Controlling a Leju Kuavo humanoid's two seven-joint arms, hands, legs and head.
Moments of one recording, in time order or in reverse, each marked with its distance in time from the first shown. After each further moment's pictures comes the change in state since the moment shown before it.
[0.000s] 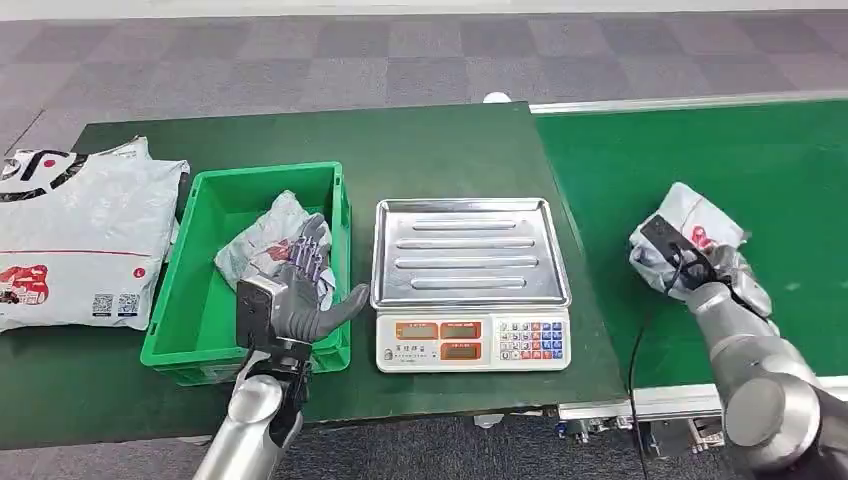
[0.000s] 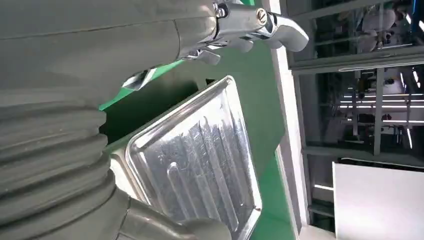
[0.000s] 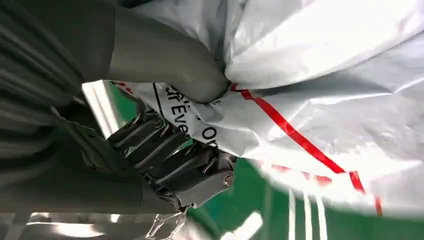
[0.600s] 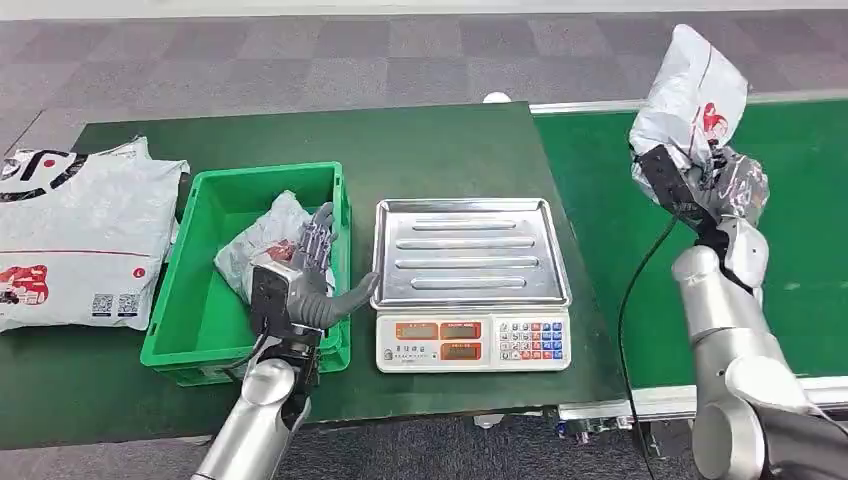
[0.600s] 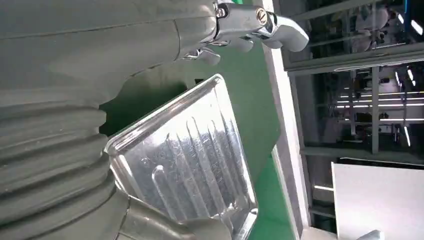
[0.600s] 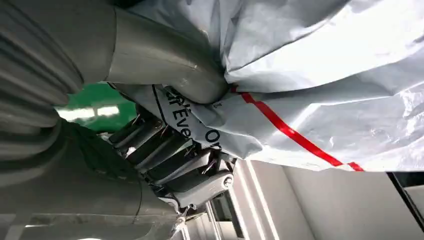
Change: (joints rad) left arm -0.080 -0.028 0.000 0.108 -0.028 0.005 -0.036; right arm 0.098 0.073 0.248 -0.429 -0.278 -0.234 -0.136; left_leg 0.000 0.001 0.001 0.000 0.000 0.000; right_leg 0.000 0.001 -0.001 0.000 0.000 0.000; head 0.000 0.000
